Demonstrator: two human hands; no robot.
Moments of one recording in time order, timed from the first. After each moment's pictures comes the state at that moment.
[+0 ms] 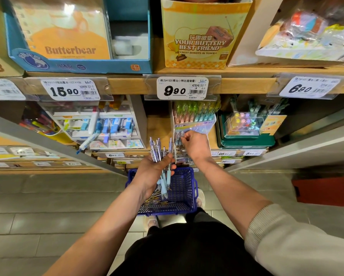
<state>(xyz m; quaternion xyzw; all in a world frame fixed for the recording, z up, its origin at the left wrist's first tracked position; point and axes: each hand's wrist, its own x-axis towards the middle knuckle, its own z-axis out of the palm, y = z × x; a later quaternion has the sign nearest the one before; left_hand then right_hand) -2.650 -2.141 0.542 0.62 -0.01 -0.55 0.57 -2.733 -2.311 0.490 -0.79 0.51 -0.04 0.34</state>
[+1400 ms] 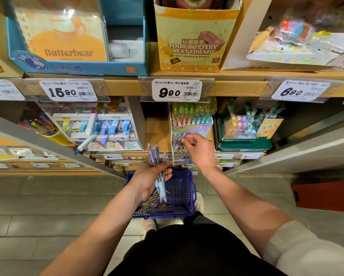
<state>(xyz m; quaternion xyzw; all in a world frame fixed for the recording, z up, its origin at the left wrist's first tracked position) -2.654 -2.143 0.541 0.60 0.07 -0.57 0.55 -2.762 -2.303 0.506 -0.74 0.47 -0.20 0.44</state>
